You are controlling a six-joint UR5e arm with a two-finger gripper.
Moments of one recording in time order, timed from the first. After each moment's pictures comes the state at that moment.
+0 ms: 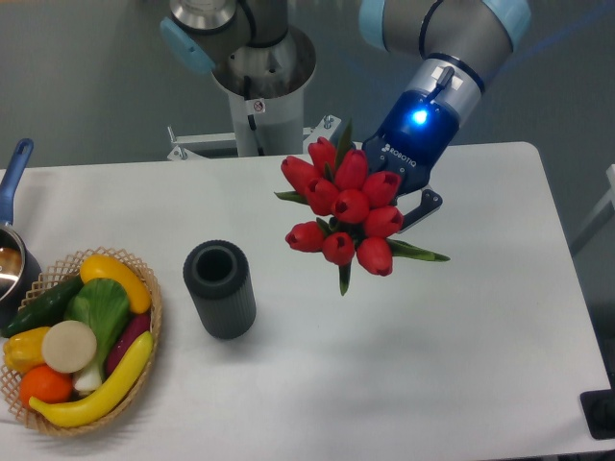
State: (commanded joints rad) arm 2.80 -1.71 -1.75 -0.91 0.38 1.13
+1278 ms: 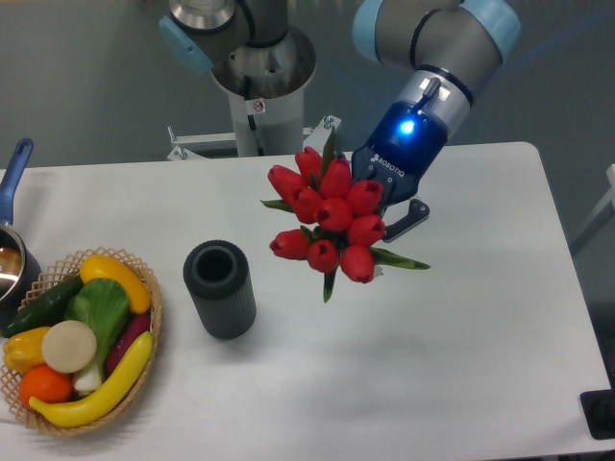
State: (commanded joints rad) arm 2.74 -1.75 -1.77 -0.84 0.35 1.19
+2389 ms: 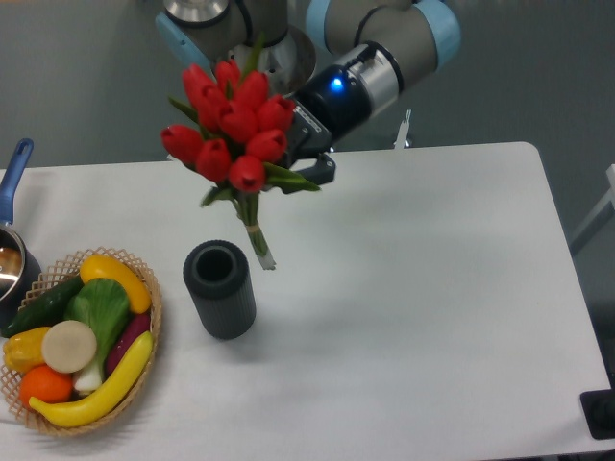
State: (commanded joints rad) arm 2.67 -1.58 -1.94 -0.84 0.03 1.16
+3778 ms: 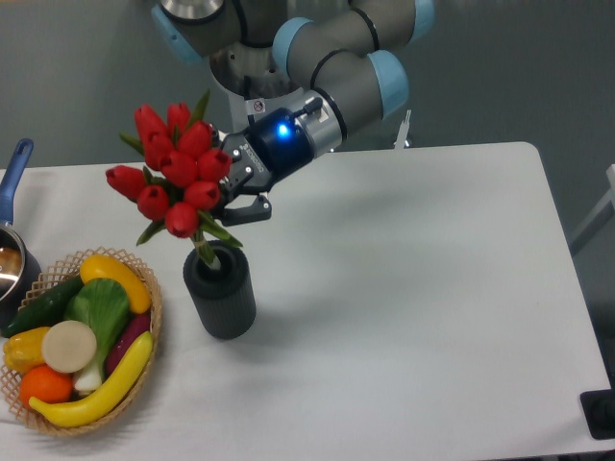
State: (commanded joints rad) arm 2.59 -1.71 -2.01 -0.83 0.14 1.18
